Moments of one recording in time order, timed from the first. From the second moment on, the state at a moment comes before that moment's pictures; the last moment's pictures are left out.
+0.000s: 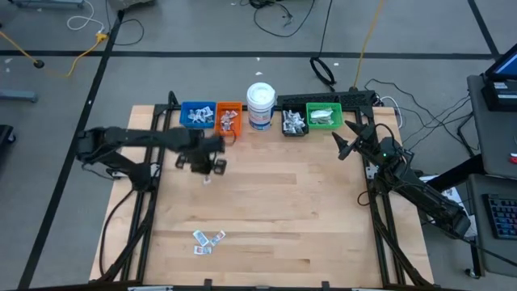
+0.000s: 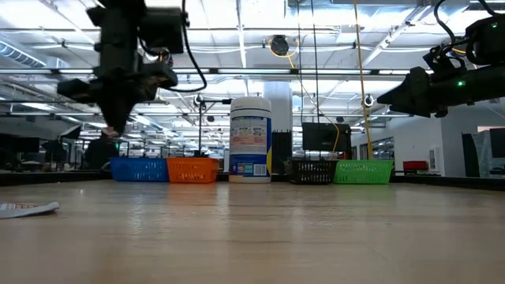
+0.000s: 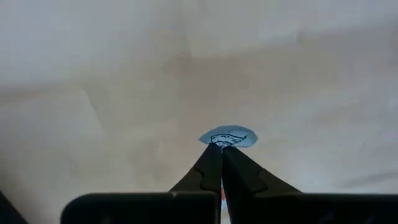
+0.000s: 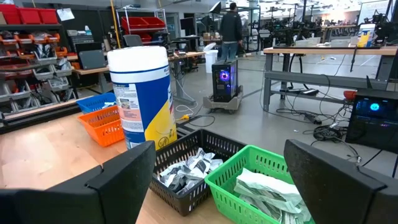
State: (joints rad) left arm 0.21 1.41 0.97 -1.04 0.17 -1.18; right arm -0.76 0.09 0.02 0.08 0.02 0.07
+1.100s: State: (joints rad) left arm 0.84 2.11 1.79 -1.26 0.12 -0.50; right arm -0.76 0.09 0.02 0.07 0.02 0.07
